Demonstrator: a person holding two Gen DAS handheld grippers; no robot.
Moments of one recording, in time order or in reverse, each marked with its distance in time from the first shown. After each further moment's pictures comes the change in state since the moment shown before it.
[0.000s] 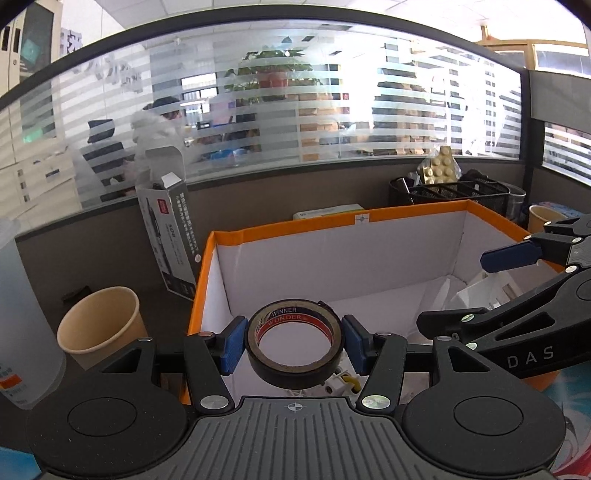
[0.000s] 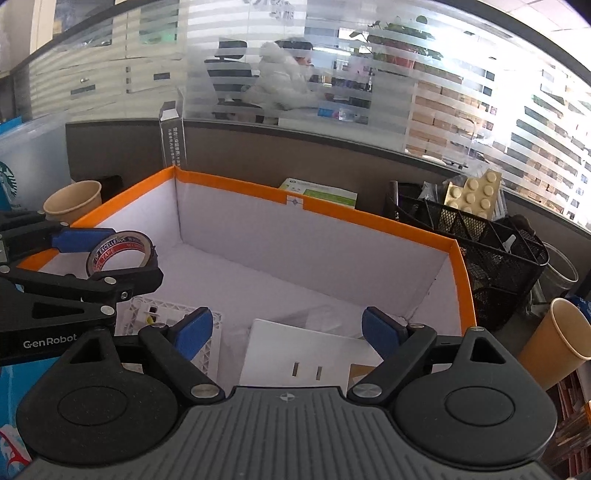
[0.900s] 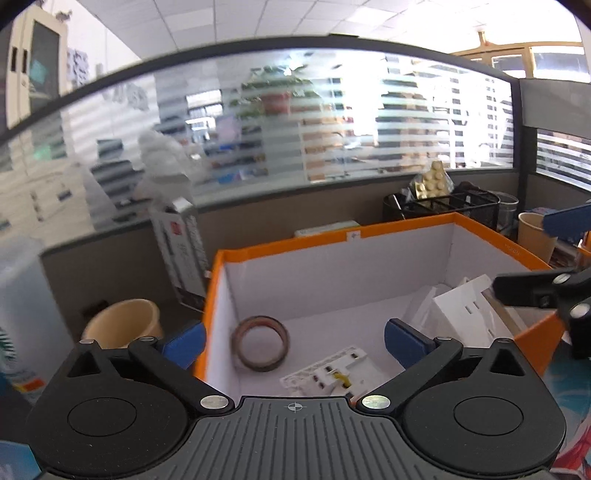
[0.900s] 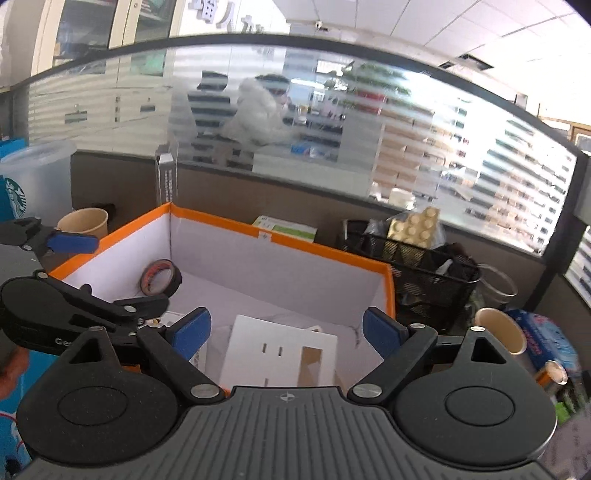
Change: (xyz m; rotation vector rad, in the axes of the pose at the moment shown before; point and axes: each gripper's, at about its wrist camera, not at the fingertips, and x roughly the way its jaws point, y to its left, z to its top) left arm -0.037 -0.010 -0.002 0.023 -0.058 0.045; right arm -0.088 -0.001 -0.013 -0.009 -0.136 -0.097
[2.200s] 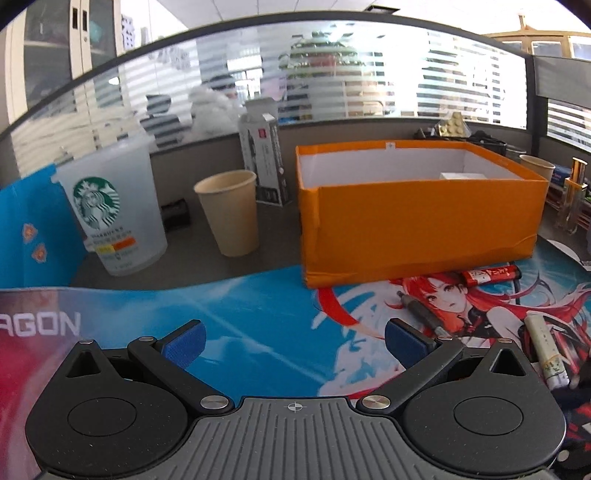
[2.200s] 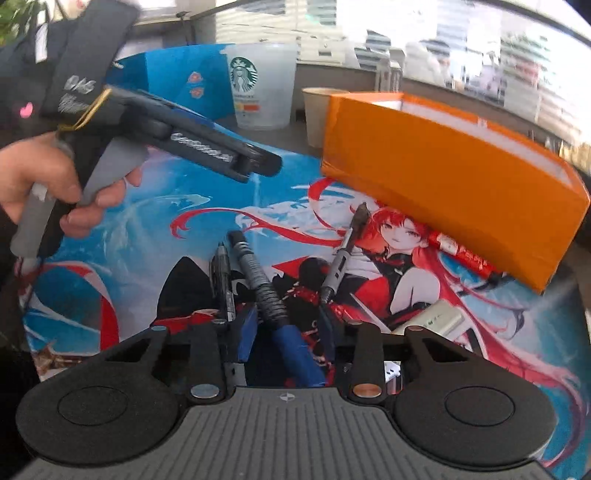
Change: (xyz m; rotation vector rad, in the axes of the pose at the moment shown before) left arm -0.100 0.024 -0.097 -0.075 0.135 0.089; right arm -0.082 0.105 -0.148 -0.176 0.133 0.501
